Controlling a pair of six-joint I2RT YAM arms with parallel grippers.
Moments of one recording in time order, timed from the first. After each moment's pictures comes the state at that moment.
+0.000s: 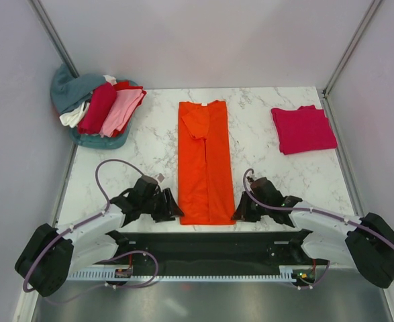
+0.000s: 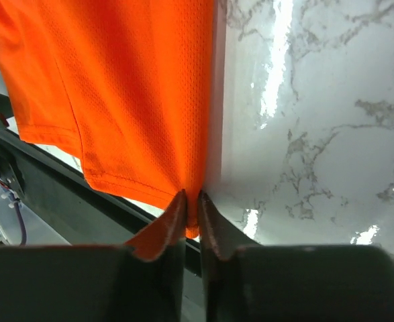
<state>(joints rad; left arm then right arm) -0.59 1.02 0.31 -0.20 0.32 -0.87 0.71 1.11 0.31 -0.11 -0.26 0.87</state>
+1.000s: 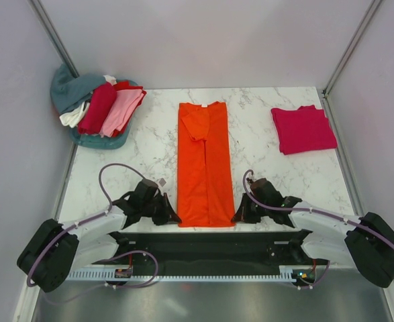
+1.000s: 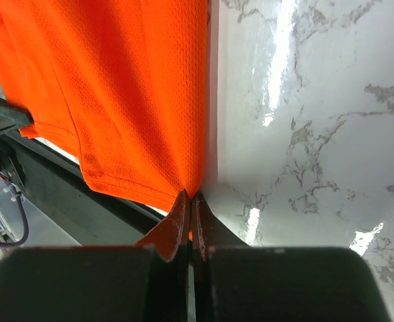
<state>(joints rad) -0.60 1.06 0.25 -0.11 0.40 -0.89 0.71 1.11 0.31 -0.12 -0.28 0.89</state>
